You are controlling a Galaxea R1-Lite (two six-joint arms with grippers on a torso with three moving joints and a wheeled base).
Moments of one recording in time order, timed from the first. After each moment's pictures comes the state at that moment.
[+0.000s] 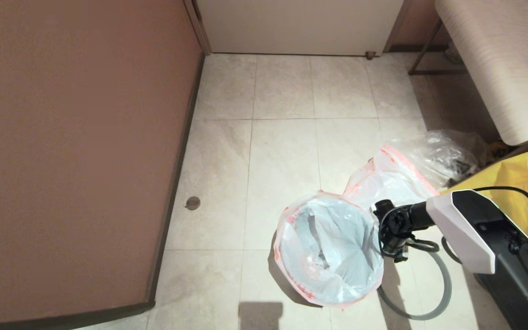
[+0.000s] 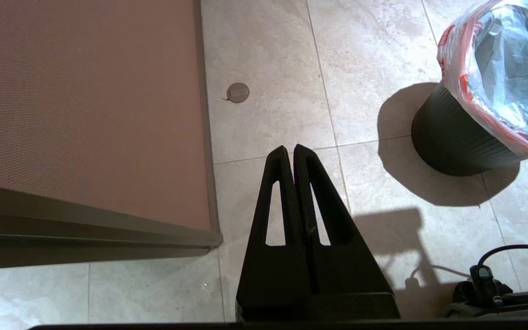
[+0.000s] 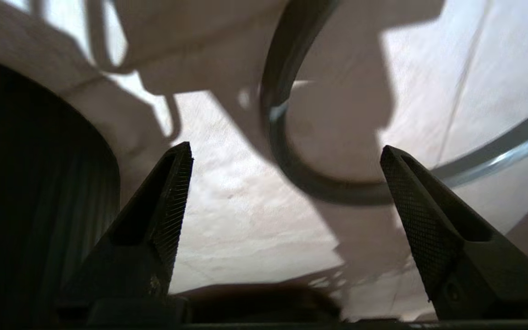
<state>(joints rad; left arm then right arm) 0.00 0.00 0.00 0.01 -0.05 0.14 0.11 2.81 -1.97 0.37 -0.14 0.45</state>
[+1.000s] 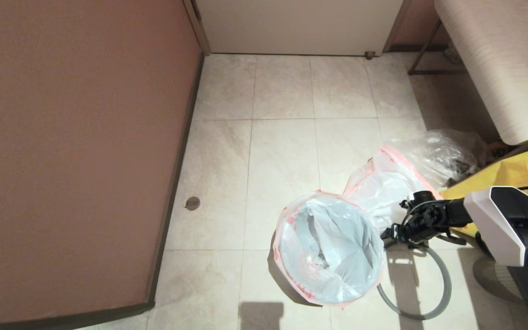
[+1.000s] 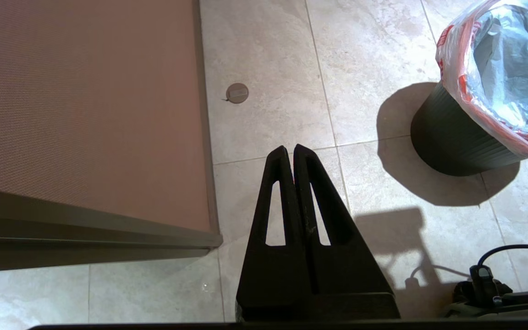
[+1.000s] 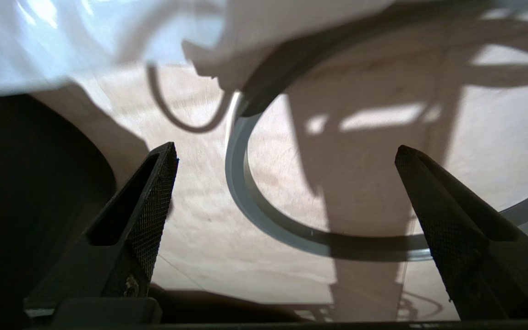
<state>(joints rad) 0.00 0.00 0.00 0.01 -0.05 0.14 -0.06 2.80 -1.97 0.25 0.16 0.21</state>
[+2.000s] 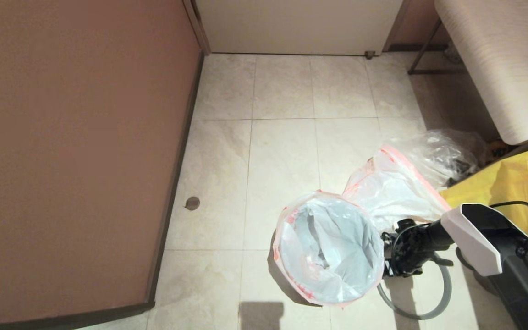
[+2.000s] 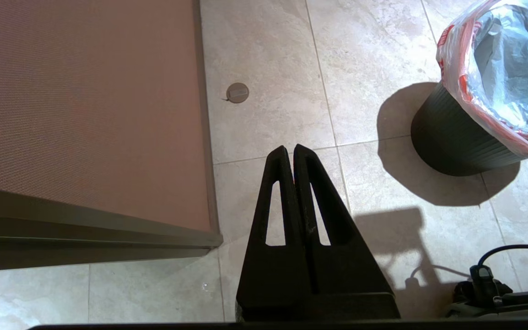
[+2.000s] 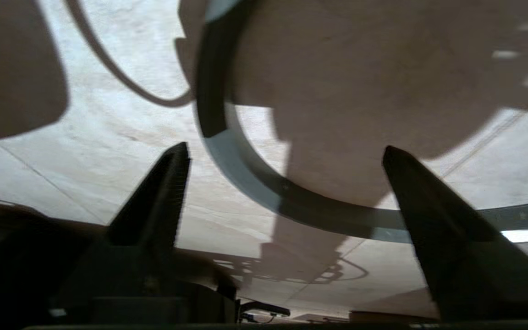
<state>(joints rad) 0.00 0.00 0.00 0.01 -0.05 0.14 -0.01 2.90 -1.86 0.25 0.09 -0.08</state>
